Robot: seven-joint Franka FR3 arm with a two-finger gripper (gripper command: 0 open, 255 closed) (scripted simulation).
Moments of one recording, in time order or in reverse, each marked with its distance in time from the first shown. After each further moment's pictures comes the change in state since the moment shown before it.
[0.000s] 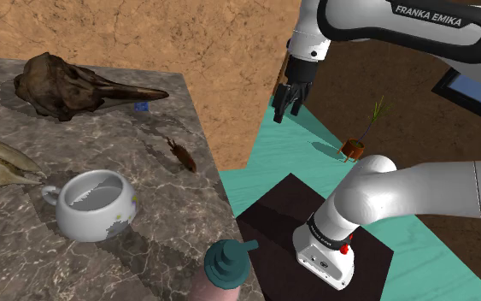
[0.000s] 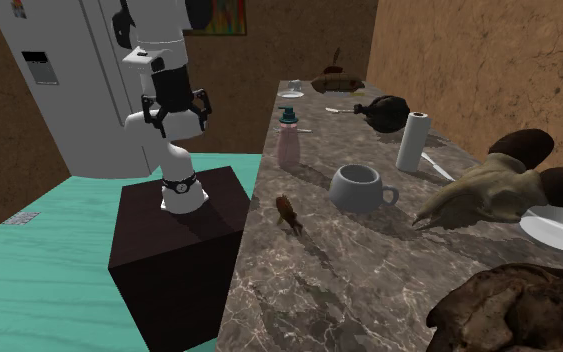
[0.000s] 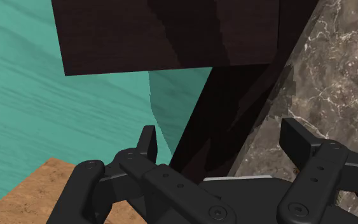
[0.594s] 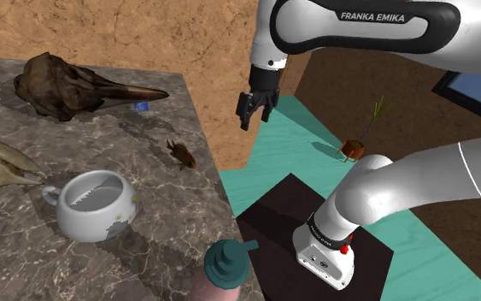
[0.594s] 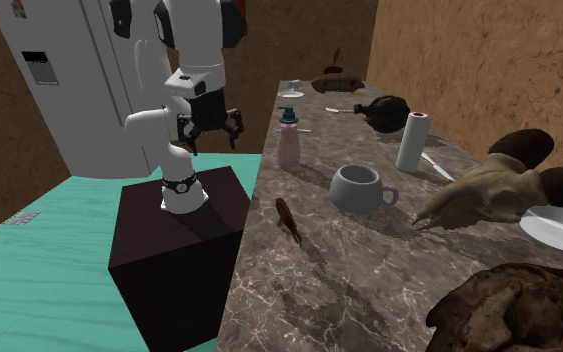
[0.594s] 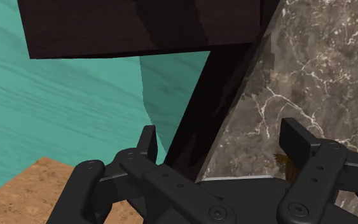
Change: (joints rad) arm 0.024 0.218 0.126 0.054 0.059 0.154 0.124
